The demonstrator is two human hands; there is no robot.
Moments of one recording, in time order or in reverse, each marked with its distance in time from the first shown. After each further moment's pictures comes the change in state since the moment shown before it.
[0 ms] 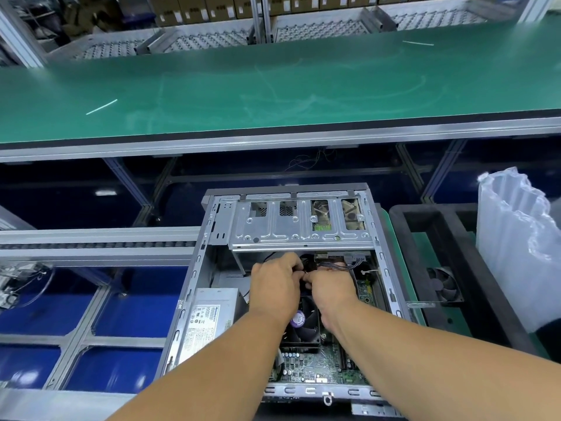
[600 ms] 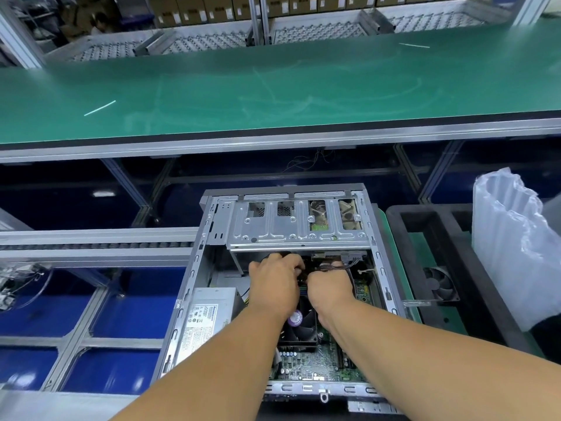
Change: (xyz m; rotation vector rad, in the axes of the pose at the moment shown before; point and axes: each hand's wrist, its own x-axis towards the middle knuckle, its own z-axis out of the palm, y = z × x) left_hand 0.011 -0.008 0.014 0.188 -0.037 0.066; right_hand -0.001 -0.001 -0.002 -0.166 0.036 -0.054
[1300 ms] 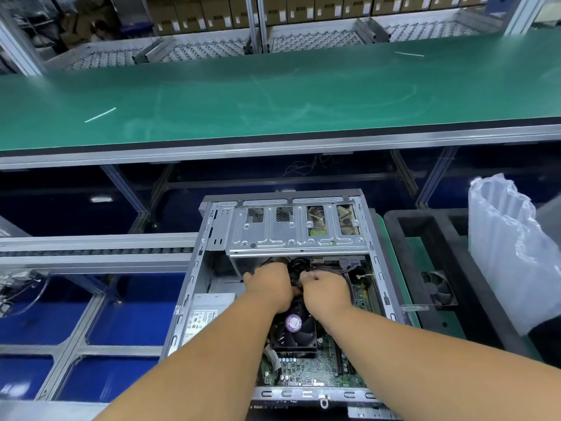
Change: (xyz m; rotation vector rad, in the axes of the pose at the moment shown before) left_hand 0.023 0.000 -0.014 0.121 -0.449 -0.197; right_hand 0.007 0.005 -0.006 -0.340 -0.086 -0.237
